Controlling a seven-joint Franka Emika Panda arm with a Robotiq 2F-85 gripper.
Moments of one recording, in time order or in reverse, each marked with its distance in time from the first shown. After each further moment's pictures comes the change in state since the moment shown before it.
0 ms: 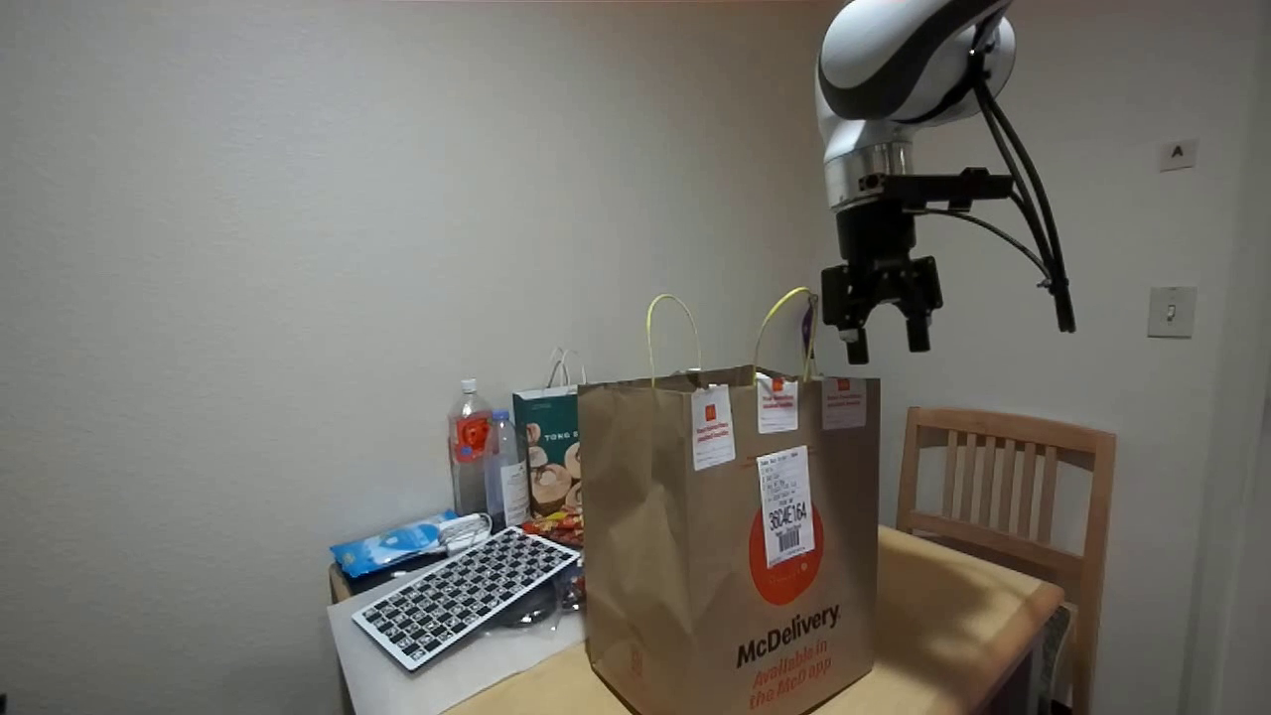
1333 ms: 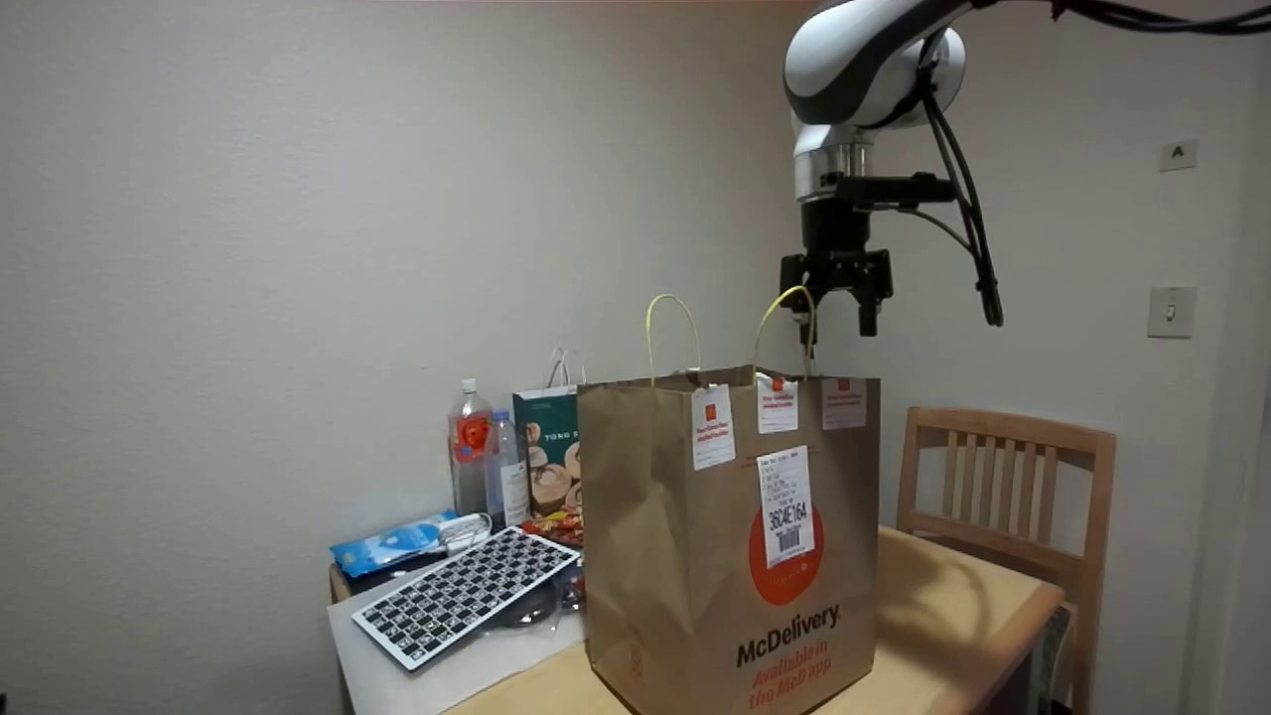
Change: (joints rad) arm 0.001 0.143 -0.017 0.180 0.029 0.054 -0.003
